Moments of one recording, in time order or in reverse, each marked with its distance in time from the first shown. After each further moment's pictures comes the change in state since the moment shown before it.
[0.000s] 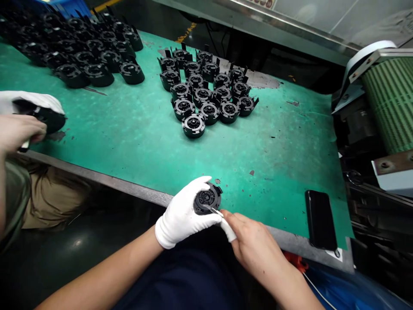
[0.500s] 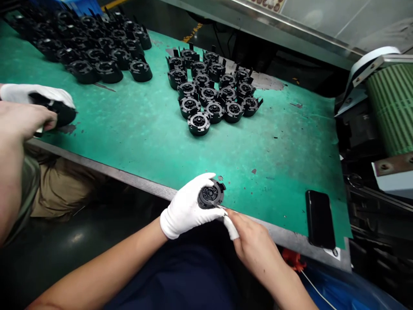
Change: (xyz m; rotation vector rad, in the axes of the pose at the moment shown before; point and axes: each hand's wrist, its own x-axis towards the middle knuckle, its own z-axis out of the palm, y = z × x) left_hand -0.002 -0.004 0.002 -0.015 0.031 0.039; right_hand -0.011 0.005 0.011 0.004 0.105 -0.029
